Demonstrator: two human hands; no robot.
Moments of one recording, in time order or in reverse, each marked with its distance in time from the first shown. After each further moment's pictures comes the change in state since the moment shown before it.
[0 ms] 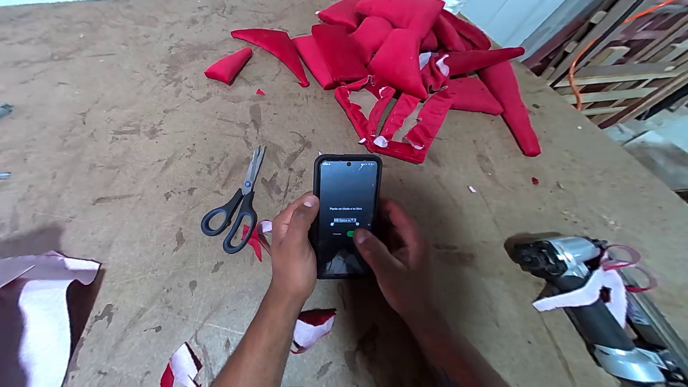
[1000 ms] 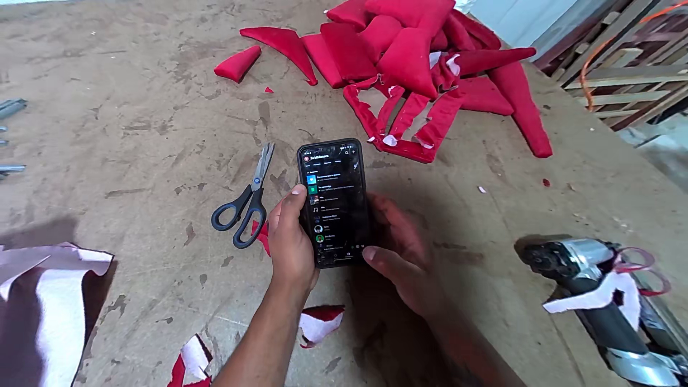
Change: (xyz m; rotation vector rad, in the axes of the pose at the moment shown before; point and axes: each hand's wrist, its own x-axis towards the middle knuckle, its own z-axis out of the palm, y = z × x) left_hand 0.005 0.008 -0.005 -0.193 0.118 -0.080; right_hand 0.005 0.001 -0.008 0.173 -0.303 0.027
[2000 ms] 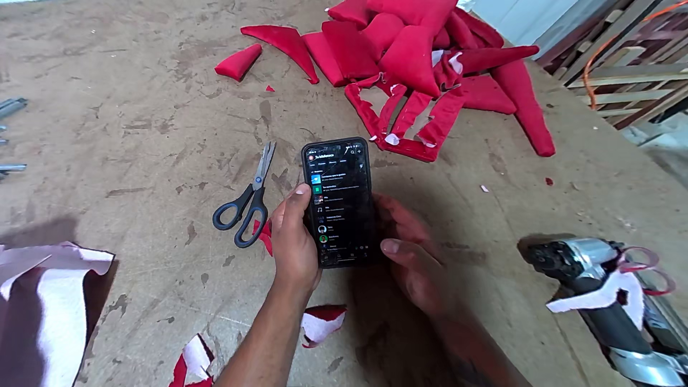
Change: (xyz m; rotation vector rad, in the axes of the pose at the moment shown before) left_hand -0.001 -0.001 -0.001 0.006 -0.020 0.010; right_hand 0.000 0.004 -0.007 0.135 -0.040 -0.008
